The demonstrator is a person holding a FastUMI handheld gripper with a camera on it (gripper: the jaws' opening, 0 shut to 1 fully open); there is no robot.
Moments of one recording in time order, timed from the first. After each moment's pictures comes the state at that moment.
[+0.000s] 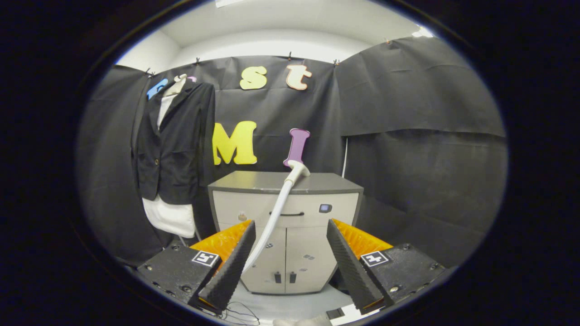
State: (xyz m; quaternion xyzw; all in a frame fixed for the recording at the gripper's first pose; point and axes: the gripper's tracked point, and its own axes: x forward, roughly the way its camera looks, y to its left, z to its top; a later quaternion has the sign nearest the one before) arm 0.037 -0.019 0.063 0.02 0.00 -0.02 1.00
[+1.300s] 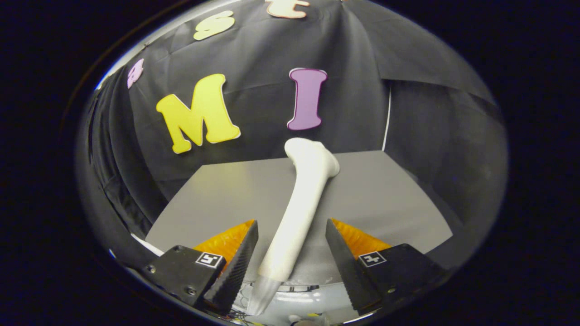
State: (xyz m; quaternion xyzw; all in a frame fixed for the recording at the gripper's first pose) arm 0.399 -0.026 0.091 0.09 0.24 0.05 0.97
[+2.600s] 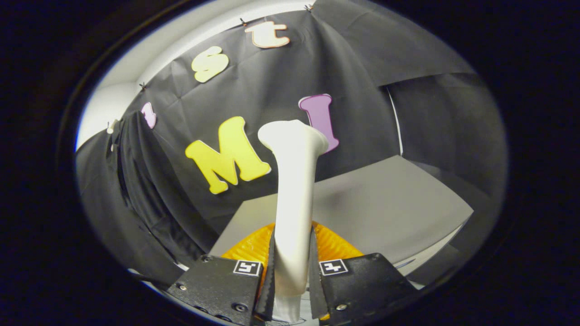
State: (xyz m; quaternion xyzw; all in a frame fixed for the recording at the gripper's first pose) arm 0.340 0.014 0.177 0.20 0.11 0.12 0.97
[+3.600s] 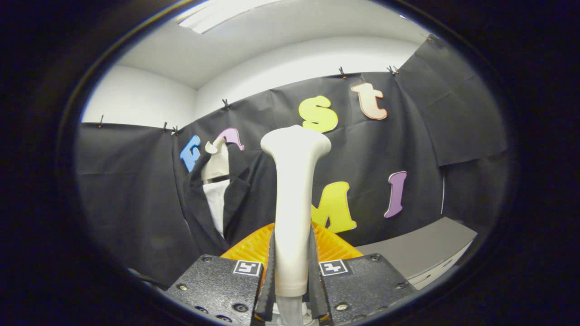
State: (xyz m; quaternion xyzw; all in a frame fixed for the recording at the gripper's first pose) arm 0.179 0.305 0.370 0.12 -0.07 0.19 0.97
